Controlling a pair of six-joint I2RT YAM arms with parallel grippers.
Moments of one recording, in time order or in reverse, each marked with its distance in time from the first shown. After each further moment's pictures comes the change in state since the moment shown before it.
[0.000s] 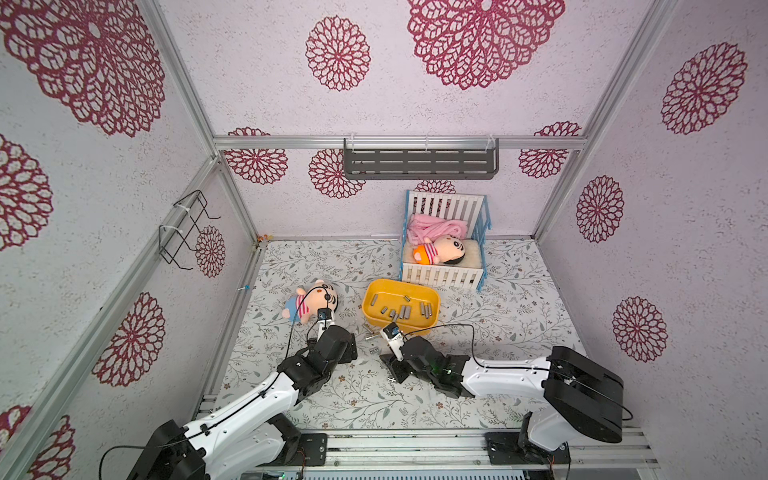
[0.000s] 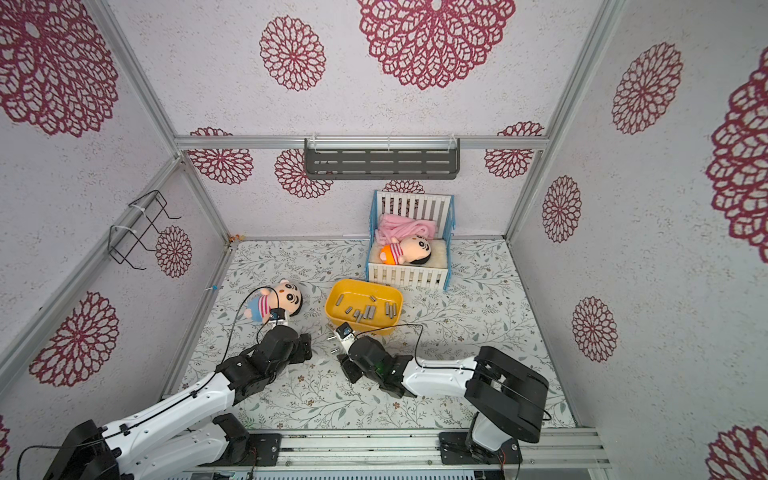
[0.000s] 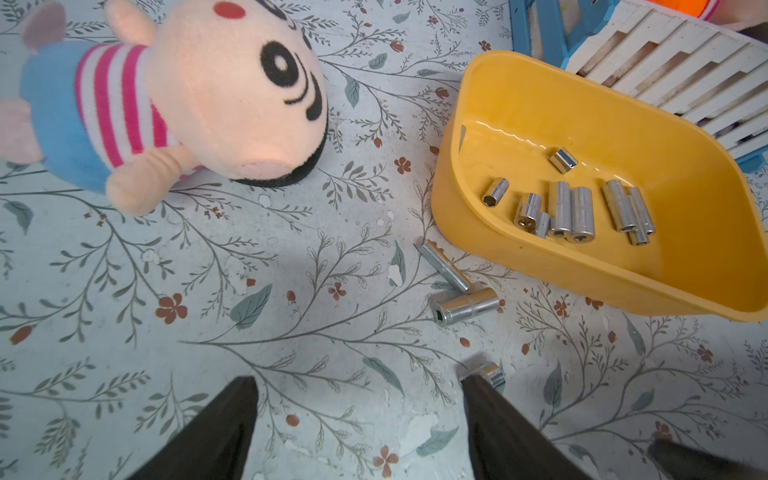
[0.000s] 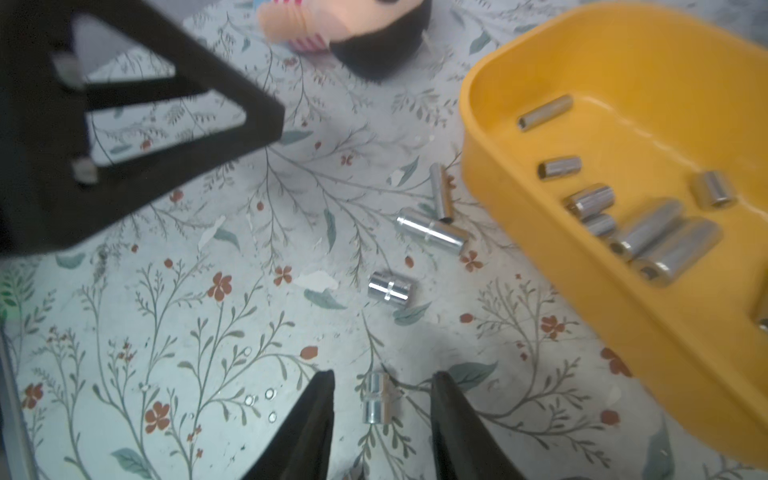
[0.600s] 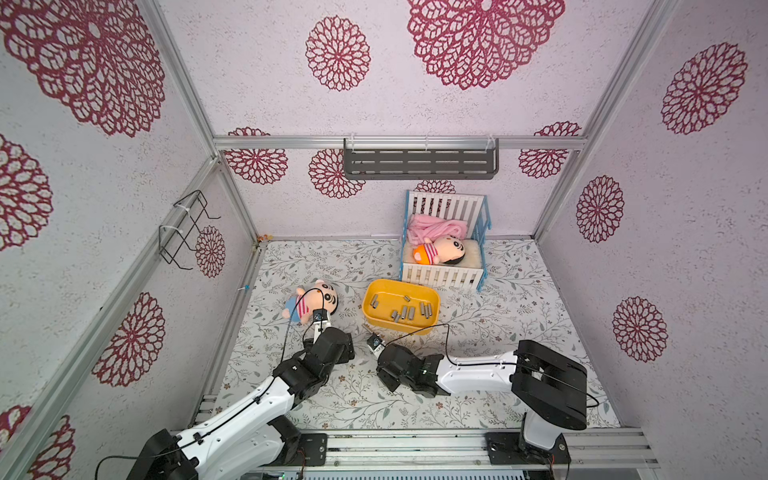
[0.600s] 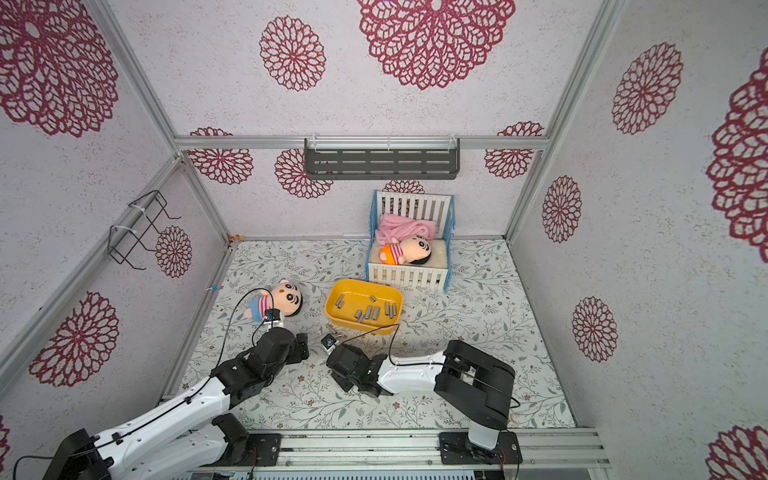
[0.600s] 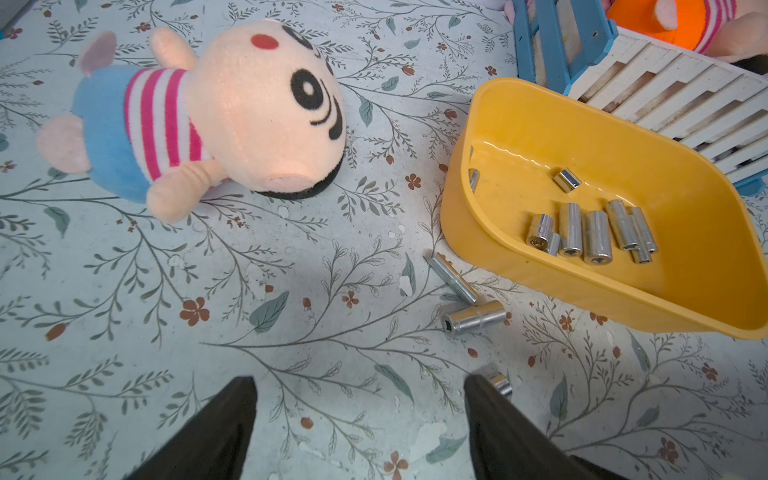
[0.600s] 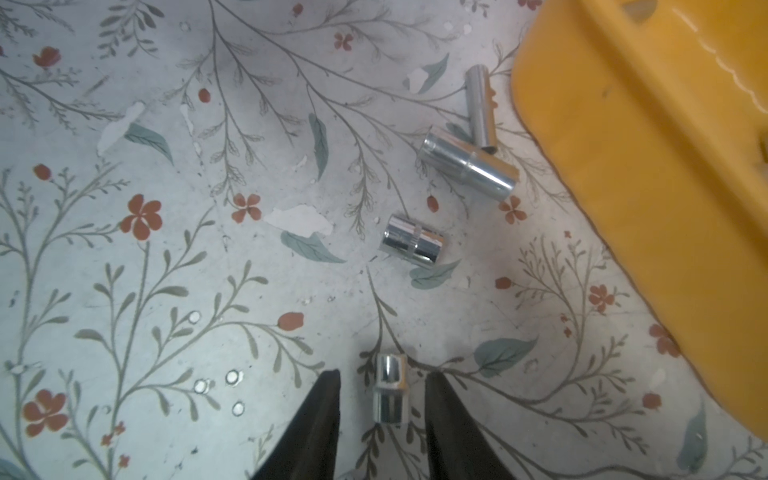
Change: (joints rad) left arm 0.000 -0.049 -0.016 -0.009 -0.040 -0.004; right arm 0.051 0.134 0.147 -0.232 0.106 -0.023
